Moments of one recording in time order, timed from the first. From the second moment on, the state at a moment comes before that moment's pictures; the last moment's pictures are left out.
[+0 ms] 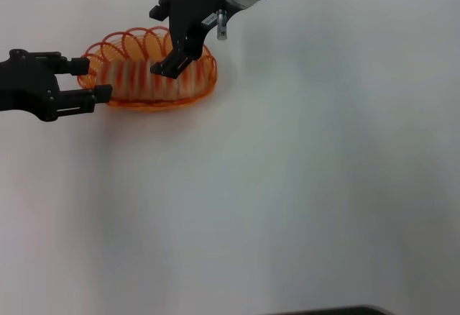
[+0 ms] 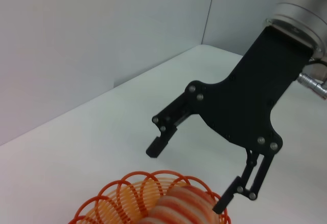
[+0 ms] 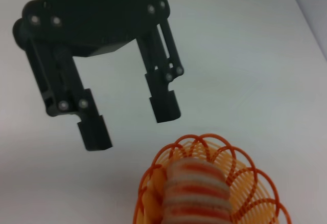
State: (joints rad) left arm -0.45 -2.16 0.65 1.18 2.23 1.66 -1.66; right arm 1.12 2.10 -1.42 -0.64 -2.21 -1.05 1.76
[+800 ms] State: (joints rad) left arm -0.45 -2.16 0.65 1.17 2.22 1.64 -1.66; right arm 0.78 2.09 -1.19 -0.93 -1.93 -1.15 1.77
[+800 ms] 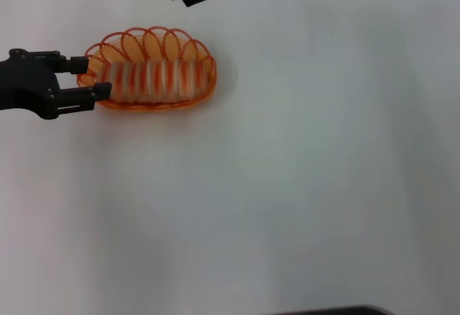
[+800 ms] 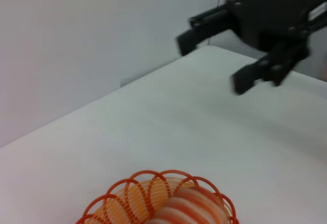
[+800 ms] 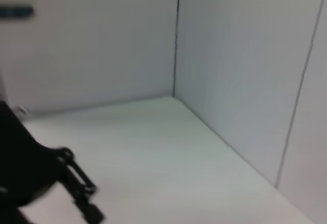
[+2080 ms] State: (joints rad) left arm -0.46 -2.16 0.65 1.14 2.24 1.61 -1.67; right arm 0.39 2.06 -0.93 -0.93 -2.05 -1.55 1.56
